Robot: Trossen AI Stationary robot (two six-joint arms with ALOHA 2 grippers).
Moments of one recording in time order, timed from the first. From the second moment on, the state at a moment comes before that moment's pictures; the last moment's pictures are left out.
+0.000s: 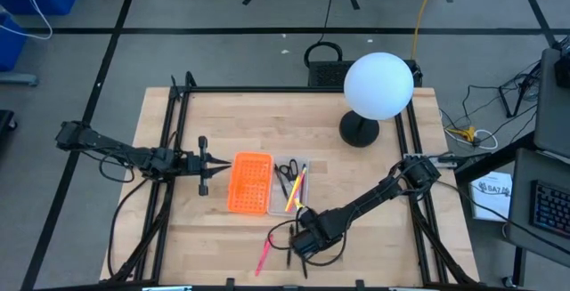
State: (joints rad) left arm -0.27 0.44 0.01 0.39 -0.32 0.20; right arm 0.51 2.19 1.49 -0.97 -0.06 1.42
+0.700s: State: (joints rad) left arm -0.27 0.44 0.01 0.33 -0.32 0.13; right arm 0.51 2.06 1.48 -0.68 0.02 1.45
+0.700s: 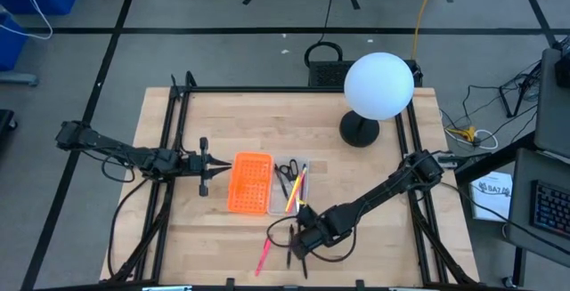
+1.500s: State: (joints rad) left arm -0.27 0.44 0.01 0.32 -0.33 0.16; right arm 0.49 2.14 1.49 -0.53 0.02 1.37
